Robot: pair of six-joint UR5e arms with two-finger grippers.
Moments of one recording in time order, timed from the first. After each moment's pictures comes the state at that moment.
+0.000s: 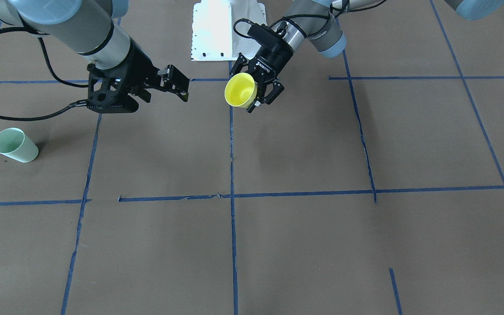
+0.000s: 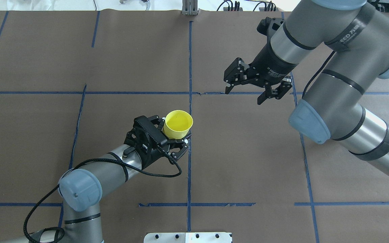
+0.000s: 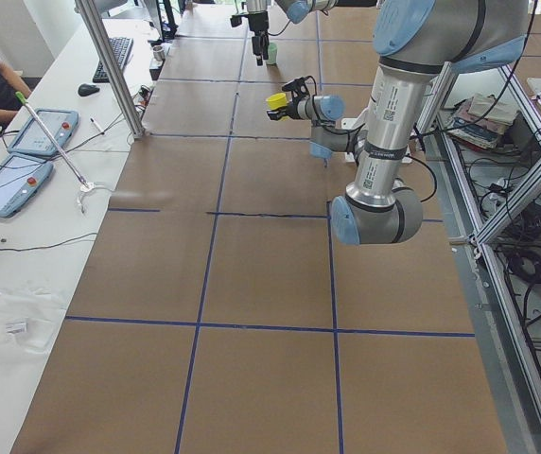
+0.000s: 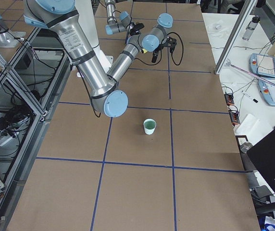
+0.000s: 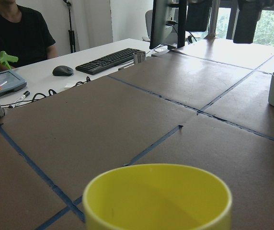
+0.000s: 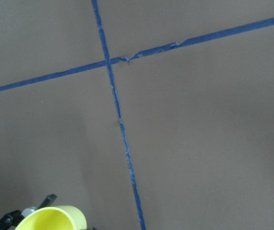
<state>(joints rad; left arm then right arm) -0.25 -2.01 -1.71 -2.66 -1.16 -0.45 0.80 -0.94 1.89 -1.64 2.37 1.30</state>
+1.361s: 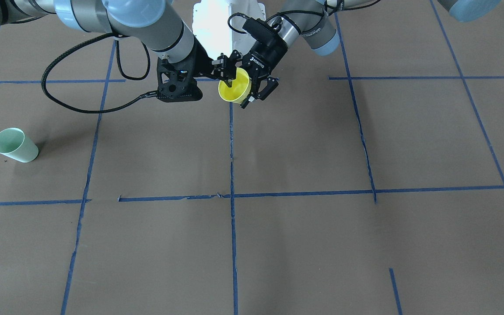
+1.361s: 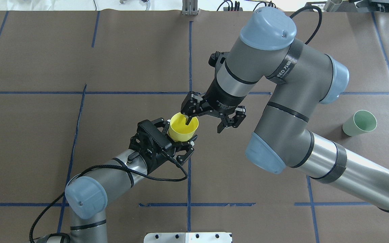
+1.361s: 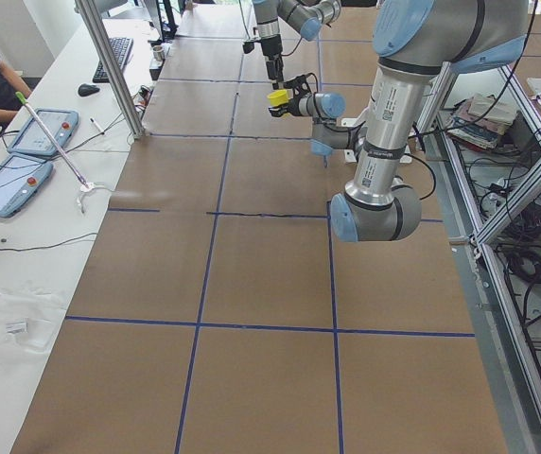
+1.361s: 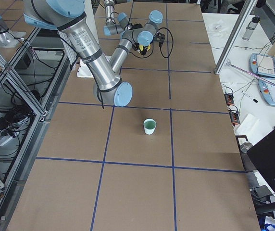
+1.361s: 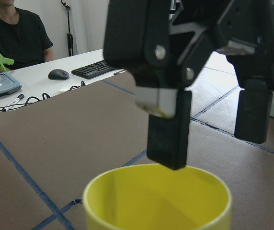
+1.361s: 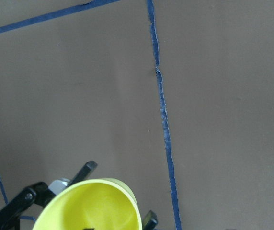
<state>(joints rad) -0.22 -2.03 -1.70 -2.69 -1.10 -0.46 0.66 -0.87 1.81 -1.59 2.33 1.35</state>
